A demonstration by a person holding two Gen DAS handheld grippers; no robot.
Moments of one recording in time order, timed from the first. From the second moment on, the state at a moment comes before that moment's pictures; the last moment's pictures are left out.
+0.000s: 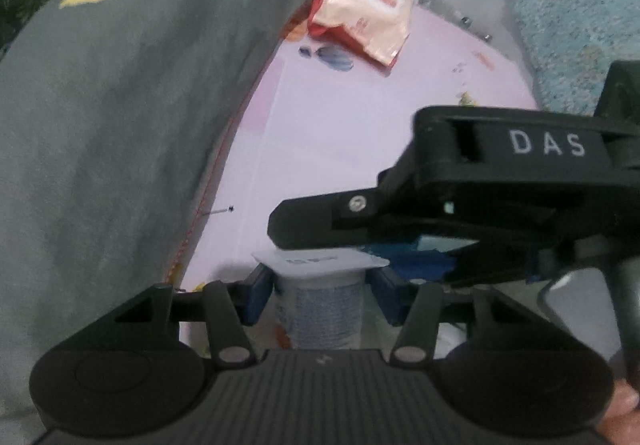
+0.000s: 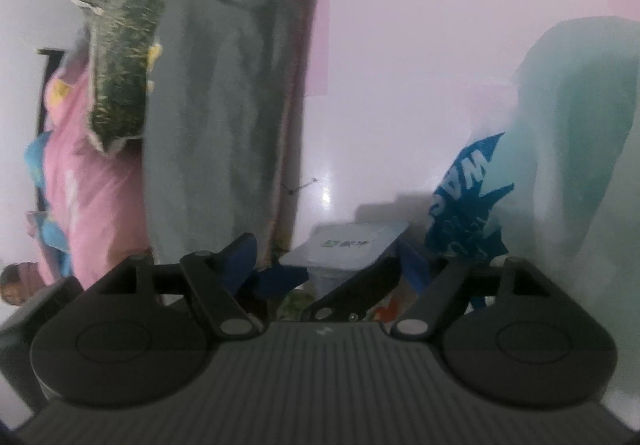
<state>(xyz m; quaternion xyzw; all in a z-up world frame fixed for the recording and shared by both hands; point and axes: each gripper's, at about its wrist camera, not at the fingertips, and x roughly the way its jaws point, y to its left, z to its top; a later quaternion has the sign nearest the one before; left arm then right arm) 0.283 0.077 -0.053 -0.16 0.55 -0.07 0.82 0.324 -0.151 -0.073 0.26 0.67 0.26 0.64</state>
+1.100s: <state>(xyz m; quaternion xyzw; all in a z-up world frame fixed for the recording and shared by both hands) 0.233 0.046 -0.045 -0.04 0.48 -0.11 0.87 0.295 -0.178 -0.054 0.21 0.60 0.34 0.69</state>
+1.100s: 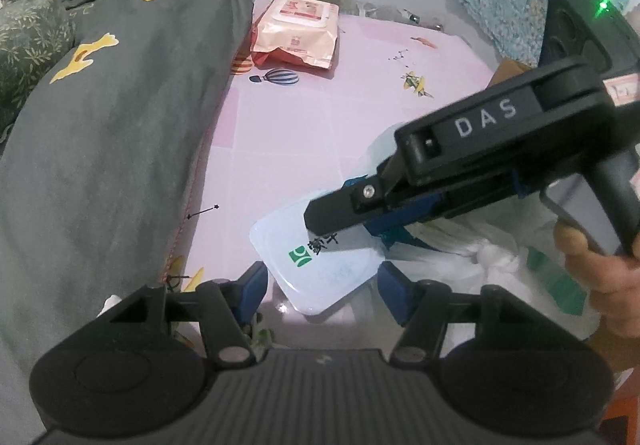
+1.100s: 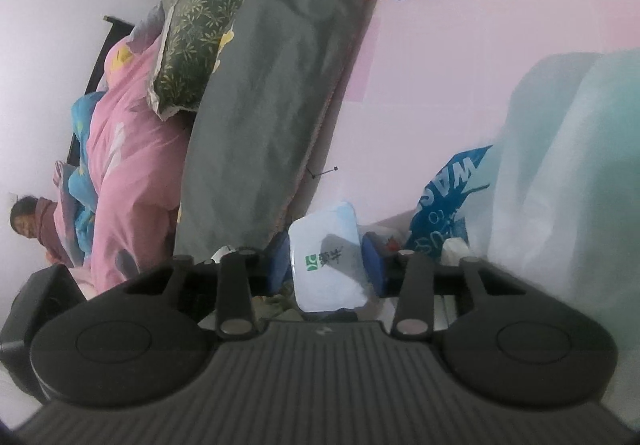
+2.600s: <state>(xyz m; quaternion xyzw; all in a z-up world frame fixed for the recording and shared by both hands) 0.128 -0.268 0.013 0.05 0.53 -0.28 0.80 0.104 -0.532 0.005 0.38 0.52 0.18 0.74</state>
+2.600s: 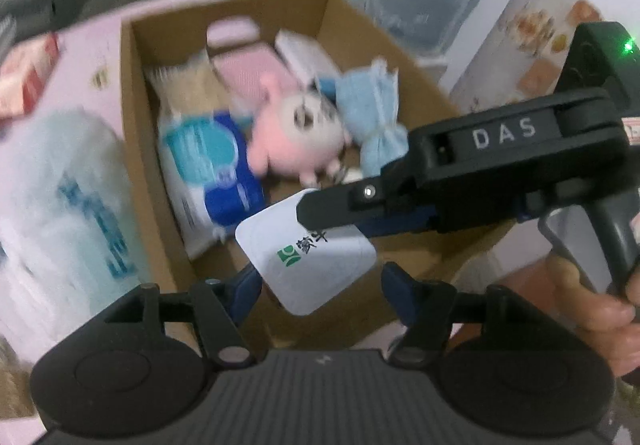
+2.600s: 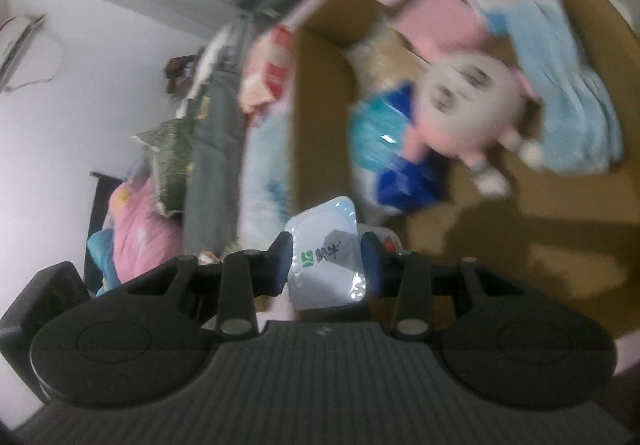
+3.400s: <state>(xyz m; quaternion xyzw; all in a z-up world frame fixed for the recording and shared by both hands) 0.114 -0.201 0.044 0.04 0.51 -0.30 0.81 0.108 -0.539 -0.066 0.42 0.57 0.16 0.69</state>
